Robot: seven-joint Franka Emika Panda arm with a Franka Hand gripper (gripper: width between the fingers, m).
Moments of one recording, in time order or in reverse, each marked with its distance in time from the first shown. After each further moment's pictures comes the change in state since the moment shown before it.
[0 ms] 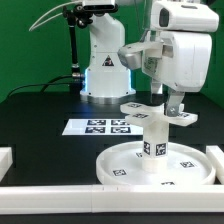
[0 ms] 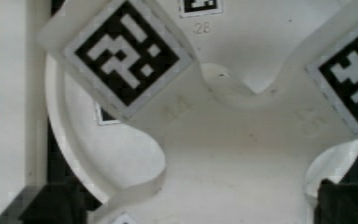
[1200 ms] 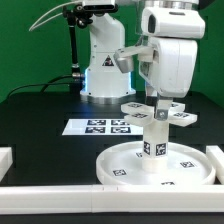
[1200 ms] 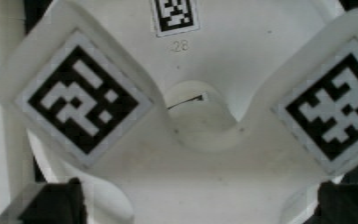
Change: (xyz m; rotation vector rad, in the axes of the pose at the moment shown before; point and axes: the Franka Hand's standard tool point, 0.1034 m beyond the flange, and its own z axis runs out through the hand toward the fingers) arm -0.010 -0.008 0.007 0.018 -0.001 0.068
